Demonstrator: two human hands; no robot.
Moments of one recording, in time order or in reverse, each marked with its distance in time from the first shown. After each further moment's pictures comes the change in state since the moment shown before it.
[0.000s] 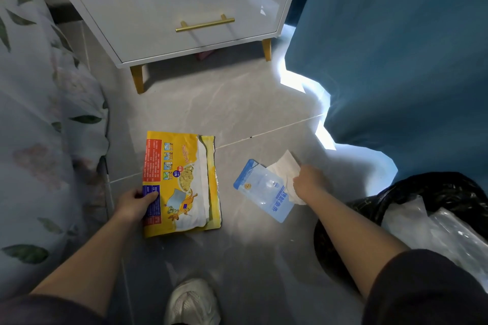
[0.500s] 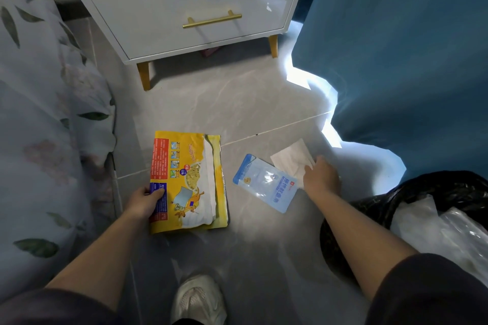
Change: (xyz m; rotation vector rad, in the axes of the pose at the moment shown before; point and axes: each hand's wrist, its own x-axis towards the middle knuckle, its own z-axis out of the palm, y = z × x) left_hand 0.004 -0.004 0.004 -0.027 -0.005 -0.012; right_hand 0.002 0.005 0.009 0.205 0.263 0.061
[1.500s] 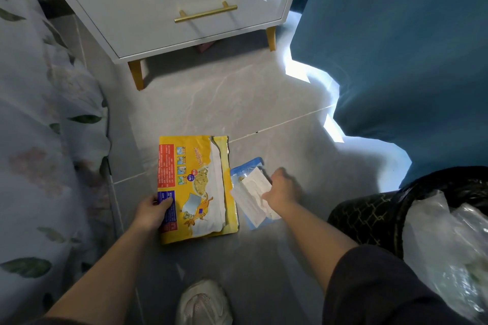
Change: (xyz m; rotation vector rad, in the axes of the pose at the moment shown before) left_hand 0.005 -0.010 0.021 -0.036 -0.038 0.002; right_hand -0.025 -0.038 0.072 -0.148 -0.287 -0.091
